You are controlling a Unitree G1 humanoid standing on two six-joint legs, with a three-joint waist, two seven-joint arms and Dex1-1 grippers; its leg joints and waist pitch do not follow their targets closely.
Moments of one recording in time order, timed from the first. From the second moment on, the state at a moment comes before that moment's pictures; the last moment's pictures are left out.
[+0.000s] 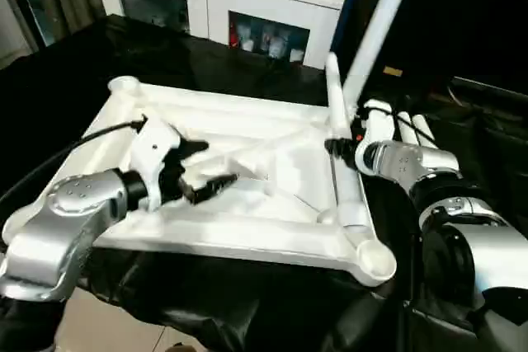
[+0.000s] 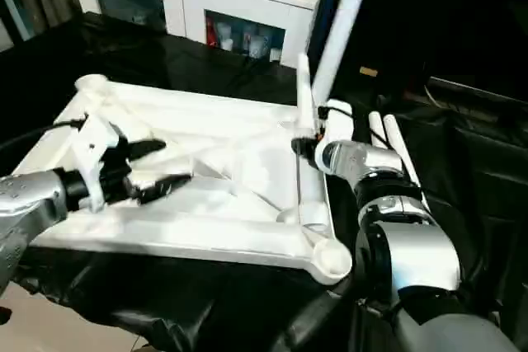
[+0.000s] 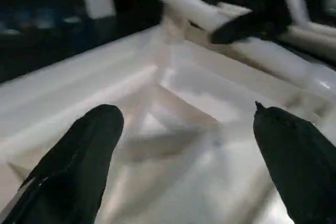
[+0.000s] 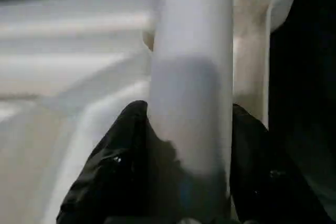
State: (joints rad) left arm -0.30 0.53 -0.01 -0.19 -0.32 0.57 -0.69; right arm -0.98 -0.23 -0.23 1.09 0.24 0.53 0.38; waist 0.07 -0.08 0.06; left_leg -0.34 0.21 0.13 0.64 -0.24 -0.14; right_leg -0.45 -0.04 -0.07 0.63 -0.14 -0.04
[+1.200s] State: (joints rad) left arm -0.91 0.03 0.19 0.23 -0.73 0.74 -0.55; right arm -0.70 -0.20 -0.20 0.06 0.67 0.86 0.67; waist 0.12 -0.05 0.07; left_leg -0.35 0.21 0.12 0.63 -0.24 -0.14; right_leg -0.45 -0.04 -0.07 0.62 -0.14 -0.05
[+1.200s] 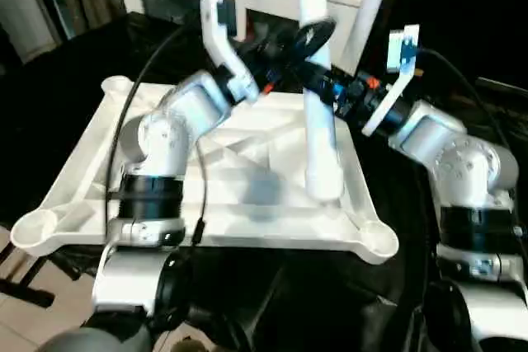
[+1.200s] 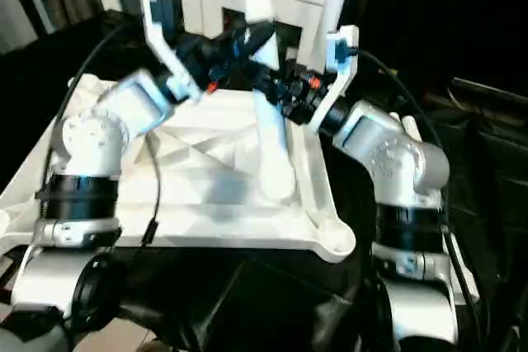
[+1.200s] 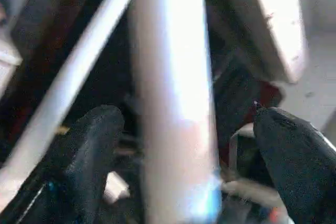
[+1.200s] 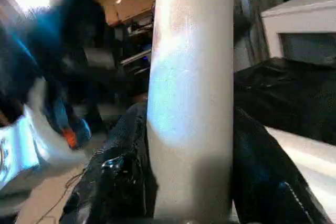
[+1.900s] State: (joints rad) left arm -0.98 -0.01 0.26 0.29 -0.75 0.69 -0.47; right arm -0.70 -0.19 -0.17 -0.07 0.68 0.89 0.59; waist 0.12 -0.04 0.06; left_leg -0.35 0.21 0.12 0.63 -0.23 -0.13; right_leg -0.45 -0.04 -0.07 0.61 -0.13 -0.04
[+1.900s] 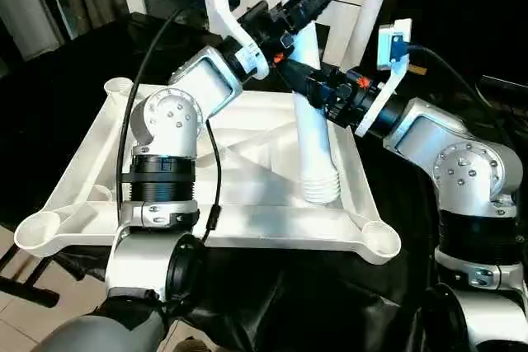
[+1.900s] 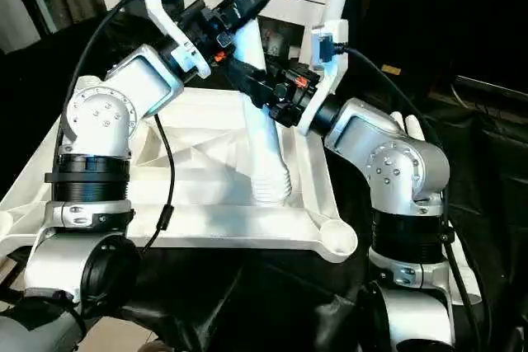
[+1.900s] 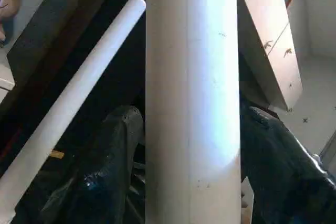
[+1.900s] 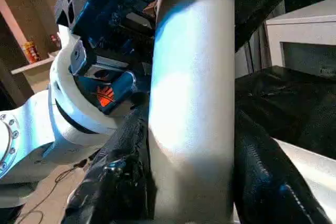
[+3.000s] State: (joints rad) left arm -0.99 0.10 0.22 0.37 -0.76 0.67 -0.74; right arm -0.65 -0.32 -0.11 -0.07 0.73 0.91 0.77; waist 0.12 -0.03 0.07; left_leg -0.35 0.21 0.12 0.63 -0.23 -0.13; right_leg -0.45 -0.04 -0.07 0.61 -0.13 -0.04
